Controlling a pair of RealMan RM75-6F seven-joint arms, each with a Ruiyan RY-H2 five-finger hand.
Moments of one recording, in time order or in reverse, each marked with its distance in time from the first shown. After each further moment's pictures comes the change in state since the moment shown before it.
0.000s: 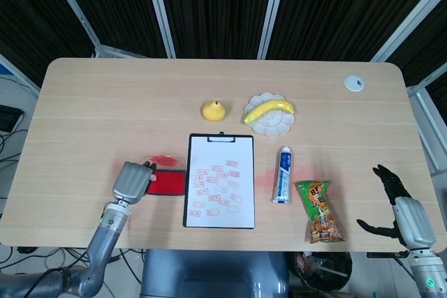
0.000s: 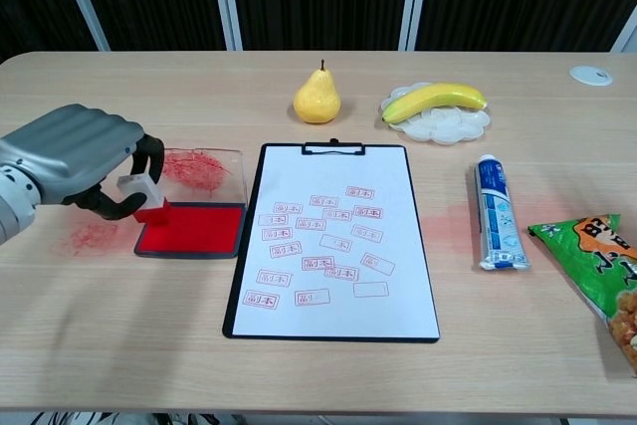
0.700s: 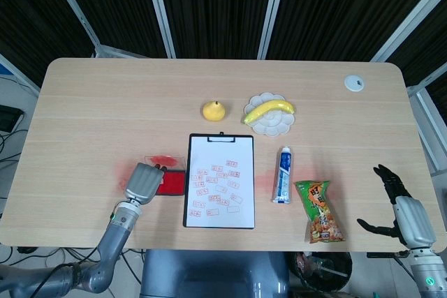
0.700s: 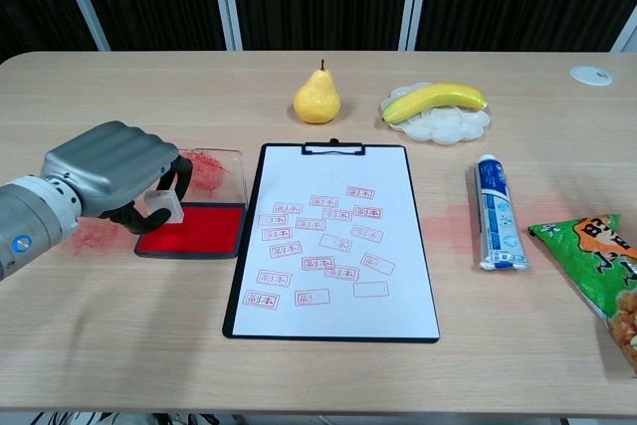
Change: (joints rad) left arm -0.047 -0.049 -0.014 0.026 -0.080 -0.081 0.112; right arm 0.002 0.001 0.003 -0.004 0.015 -0.011 0.003
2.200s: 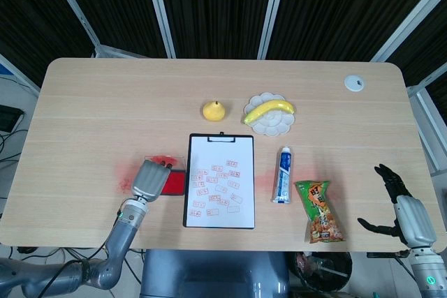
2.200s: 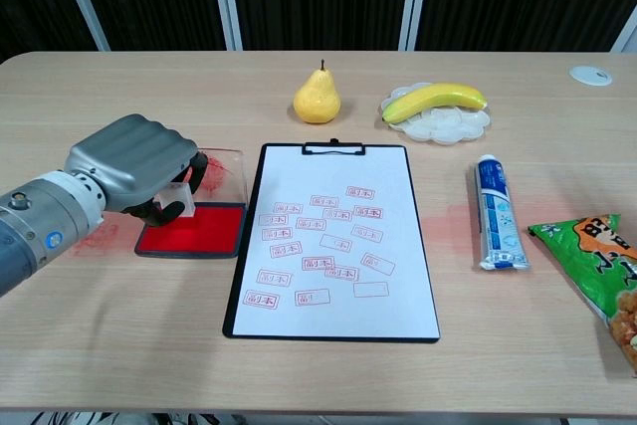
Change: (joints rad) left arm -0.045 -0.048 -0.004 0.038 -0.022 0.022 0.074; right arm 0.001 0.002 0.006 0.000 0.010 -0.009 0.011
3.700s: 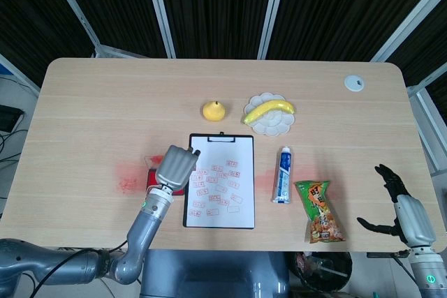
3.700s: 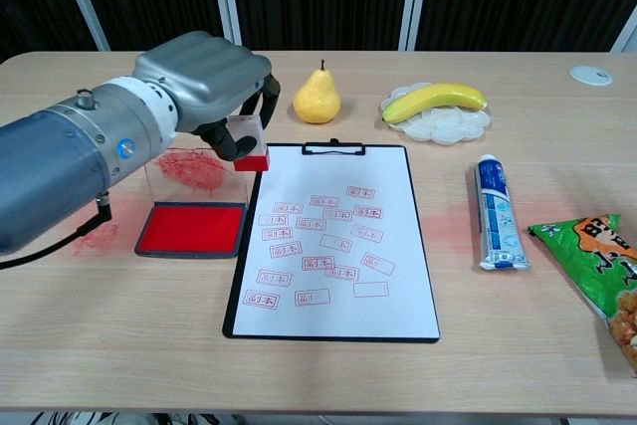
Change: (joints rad) left arm -0.173 0.003 -0.172 -0.236 -0.145 0.046 0.195; right arm 0.004 0.009 0.006 -0.018 0.025 -0.025 0.029
